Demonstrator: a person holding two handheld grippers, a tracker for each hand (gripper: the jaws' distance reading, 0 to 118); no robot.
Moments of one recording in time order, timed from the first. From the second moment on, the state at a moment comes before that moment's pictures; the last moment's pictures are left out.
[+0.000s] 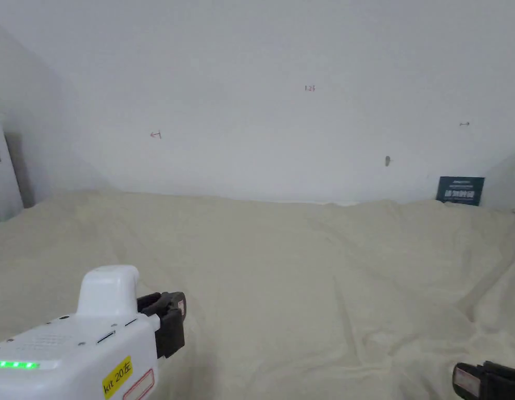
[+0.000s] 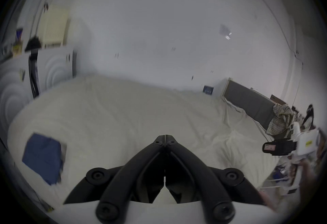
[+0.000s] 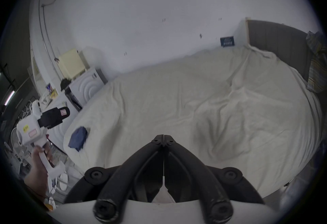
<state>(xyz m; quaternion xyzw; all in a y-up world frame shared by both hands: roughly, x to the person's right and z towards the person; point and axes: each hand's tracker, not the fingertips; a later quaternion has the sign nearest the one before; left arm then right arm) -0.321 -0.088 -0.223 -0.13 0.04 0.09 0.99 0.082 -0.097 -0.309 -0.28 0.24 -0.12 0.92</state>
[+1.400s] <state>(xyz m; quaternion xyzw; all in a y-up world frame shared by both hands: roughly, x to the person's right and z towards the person) -0.232 -0.120 -0.176 0.06 0.19 -0.06 0.98 0.073 -0.142 -0.250 0.02 0.07 0.03 1.00</state>
